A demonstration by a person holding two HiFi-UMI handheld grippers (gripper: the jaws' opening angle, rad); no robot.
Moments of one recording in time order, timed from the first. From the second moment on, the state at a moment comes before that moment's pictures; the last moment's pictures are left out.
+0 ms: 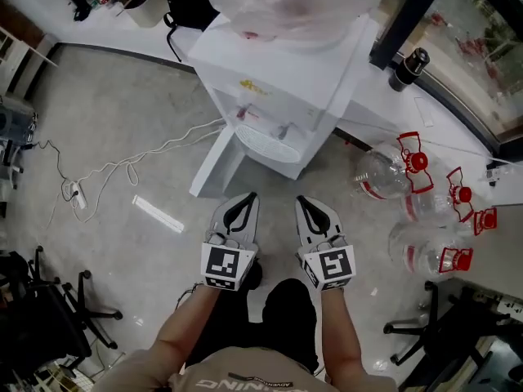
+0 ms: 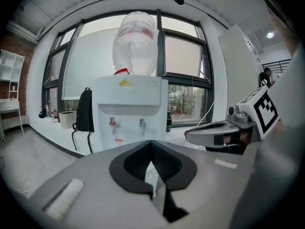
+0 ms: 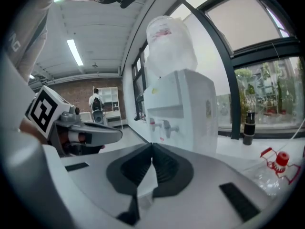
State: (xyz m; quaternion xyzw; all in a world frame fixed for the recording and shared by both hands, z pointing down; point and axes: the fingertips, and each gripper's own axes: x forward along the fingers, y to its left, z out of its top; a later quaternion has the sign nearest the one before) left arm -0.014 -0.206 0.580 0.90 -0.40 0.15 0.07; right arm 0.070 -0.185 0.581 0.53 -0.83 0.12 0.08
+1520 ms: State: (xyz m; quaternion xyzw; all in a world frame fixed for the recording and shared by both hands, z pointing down) left arm -0.038 -0.204 0.184 0.94 -0.33 0.09 0.02; right arm 0.057 -0.174 0.194 0.60 -0.79 0.06 0.10
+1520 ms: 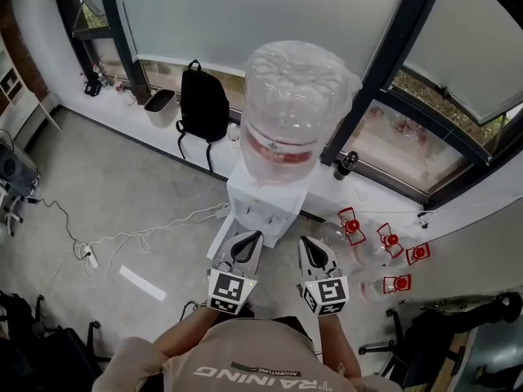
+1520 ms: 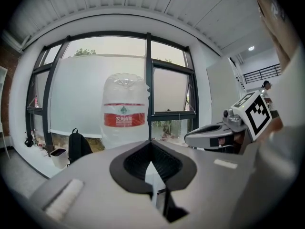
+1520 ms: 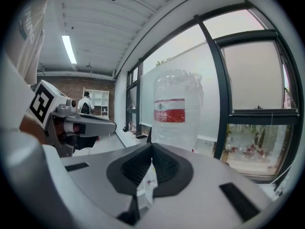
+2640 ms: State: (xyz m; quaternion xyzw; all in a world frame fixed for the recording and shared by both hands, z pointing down) left arm -0.018 -0.246 0.153 0.92 -0.39 0.09 0.01; right arm 0.097 -0.229 0.153 0.58 -0.81 0.03 0.07
